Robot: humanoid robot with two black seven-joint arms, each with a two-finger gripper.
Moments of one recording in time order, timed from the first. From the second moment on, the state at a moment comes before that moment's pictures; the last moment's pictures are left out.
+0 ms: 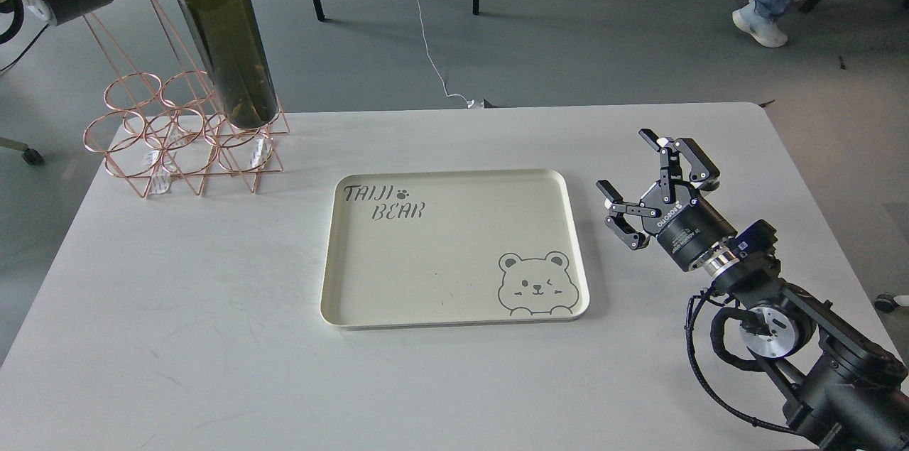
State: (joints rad) left arm -0.89 0.85 -0.98 -1.21 1.98 -0.24 -0.49; right arm 0.34 -0.31 0.94 0.97 -0.42 0.49 0.33
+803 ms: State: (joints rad) left arm -0.89 0.80 -0.91 -1.00 1.94 -0.16 -0.49; right arm 0.32 -0.31 0.95 0.97 -0.42 0.49 0.33
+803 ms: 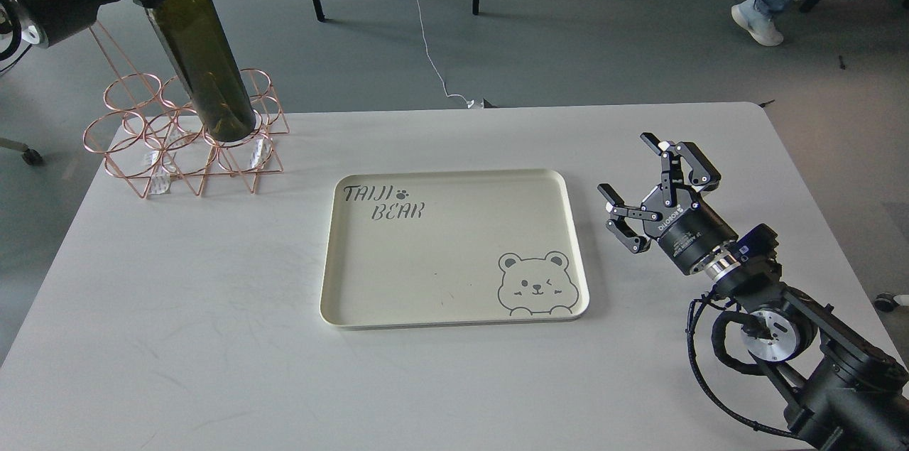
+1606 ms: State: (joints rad) left arm -0.89 0.77 -0.89 -0.95 1.94 -0.14 -0.49; right arm 0.31 -0.31 0.95 0.98 -0.42 0.49 0.33
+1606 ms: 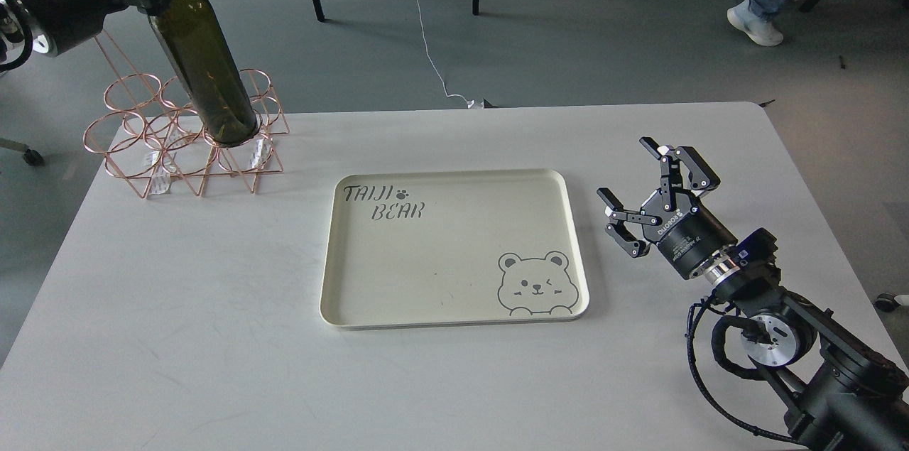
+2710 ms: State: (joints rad) left arm -0.88 0.70 -0.80 -0.86 1.94 -0.09 -0.49; right arm 0.30 -0.31 0.96 0.98 -0.42 0.49 0.33
